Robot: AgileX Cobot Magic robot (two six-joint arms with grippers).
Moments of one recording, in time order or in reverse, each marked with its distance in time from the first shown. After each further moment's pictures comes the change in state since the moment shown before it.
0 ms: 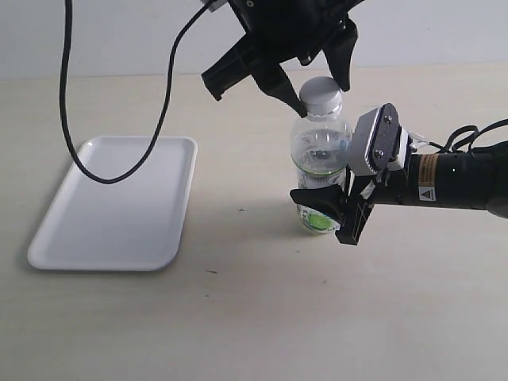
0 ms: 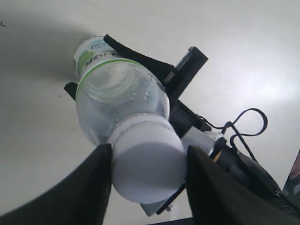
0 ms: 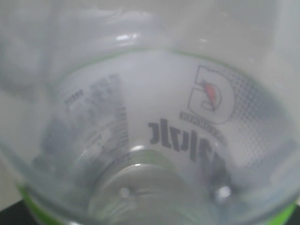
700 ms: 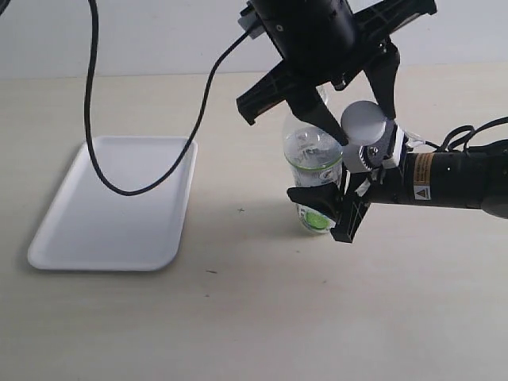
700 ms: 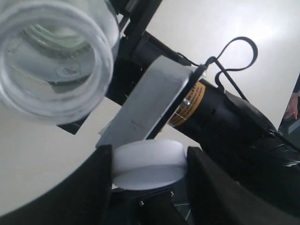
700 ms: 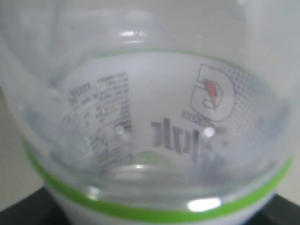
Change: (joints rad) left arm -0.018 0.018 0.010 -0.171 -0.008 0.145; right arm 0.009 0.000 -0.002 0.017 0.012 0.016
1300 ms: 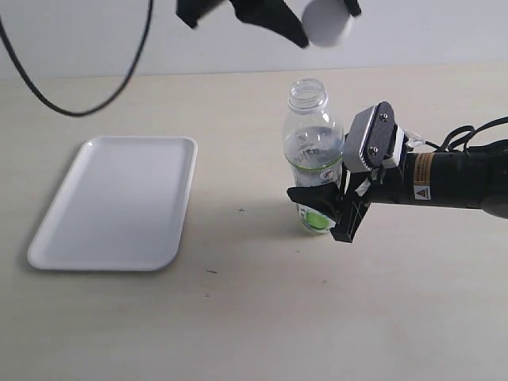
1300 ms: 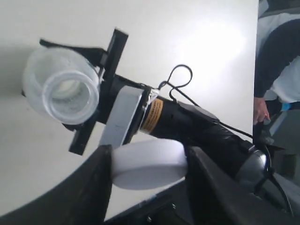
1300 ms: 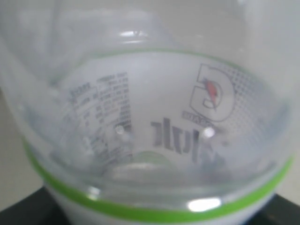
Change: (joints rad) left arm 0.086 -0.177 -0.005 0.043 -0.005 0.198; right arm 0.000 0.000 0.000 0.000 0.002 0.004
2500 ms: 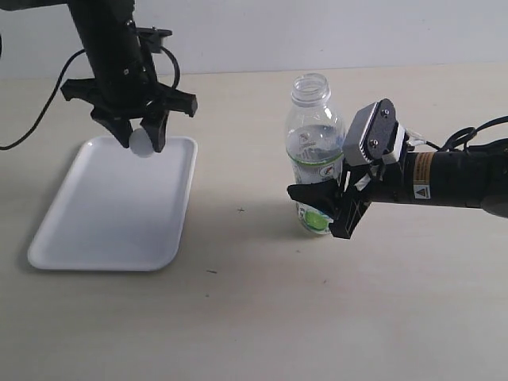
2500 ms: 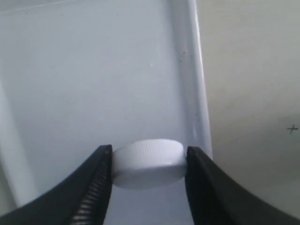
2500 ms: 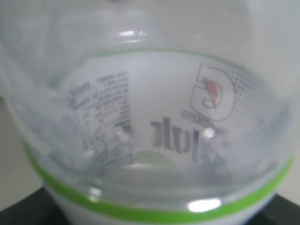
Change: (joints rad) left arm 0.306 0.248 0.261 0.383 -0.006 0.500; right arm 0.000 -0.001 0.000 0.005 0.020 0.069
